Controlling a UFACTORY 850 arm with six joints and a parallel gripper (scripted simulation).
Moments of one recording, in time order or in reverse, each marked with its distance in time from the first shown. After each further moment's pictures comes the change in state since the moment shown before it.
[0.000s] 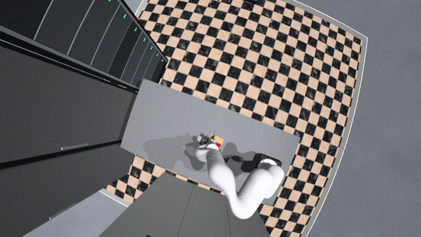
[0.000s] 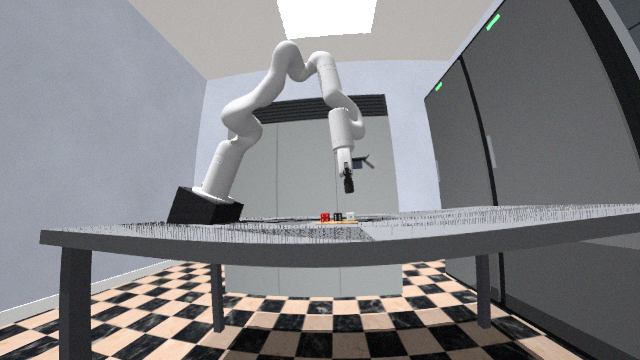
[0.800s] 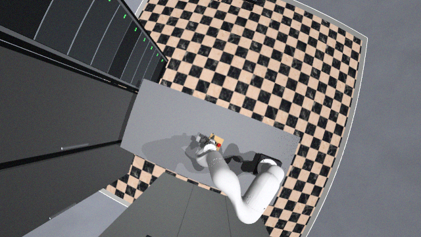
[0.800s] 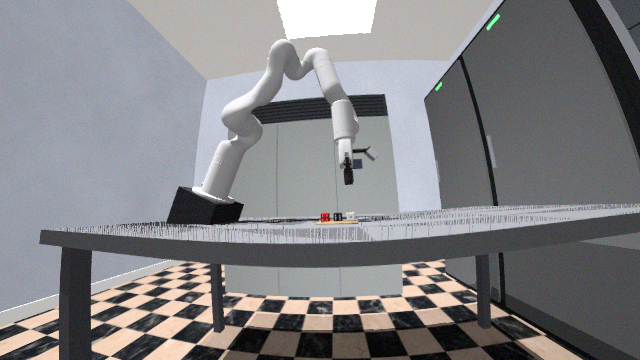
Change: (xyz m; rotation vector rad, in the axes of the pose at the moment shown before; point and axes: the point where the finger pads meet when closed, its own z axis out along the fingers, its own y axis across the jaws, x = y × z) arm 0.003 -0.001 -0.034 -0.005 -0.044 0.001
